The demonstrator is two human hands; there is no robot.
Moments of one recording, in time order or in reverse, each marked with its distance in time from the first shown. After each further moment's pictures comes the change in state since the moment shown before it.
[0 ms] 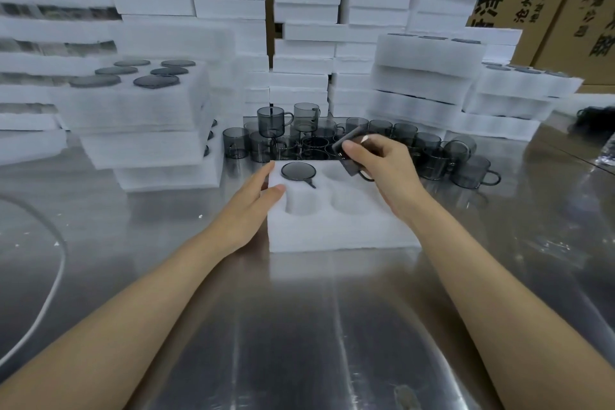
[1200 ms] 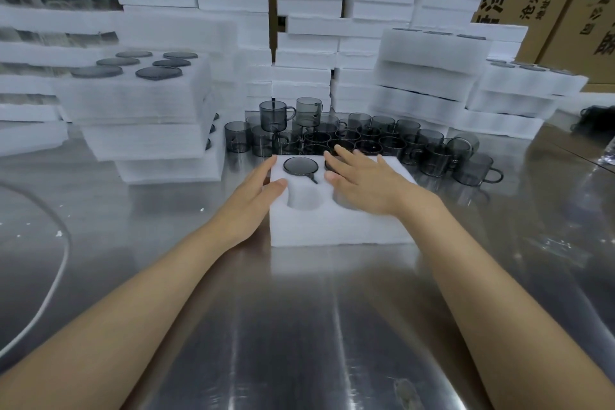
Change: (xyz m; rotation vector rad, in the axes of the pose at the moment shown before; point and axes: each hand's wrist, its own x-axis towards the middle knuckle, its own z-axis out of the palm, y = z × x) left_hand 0.001 0.000 0.000 -0.030 -0.009 -0.012; right_hand 0.001 0.005 0.009 -1.156 -0.560 0.016
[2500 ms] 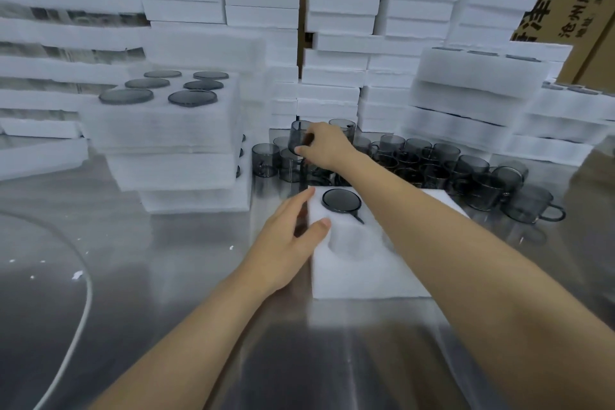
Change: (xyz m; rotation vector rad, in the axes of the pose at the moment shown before) left_hand 0.007 -0.009 -0.004 0.008 0.058 0.094; right_hand 0.172 -0.065 -0.020 0.276 0.288 0.000
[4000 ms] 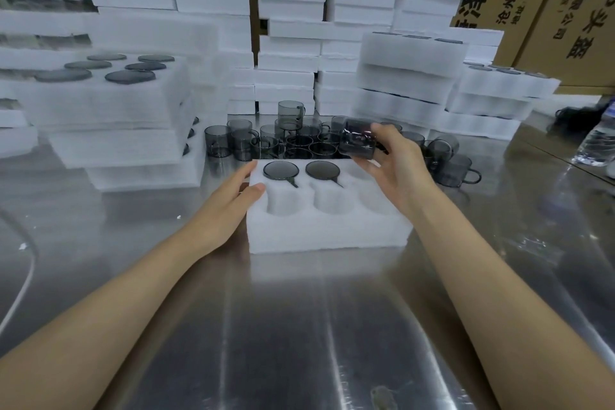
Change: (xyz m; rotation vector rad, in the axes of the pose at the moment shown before) left_hand 0.000 -0.003 0.001 0.003 -0.036 -0.062; right_hand -0.175 0.085 -0.079 1.422 0.314 0.249
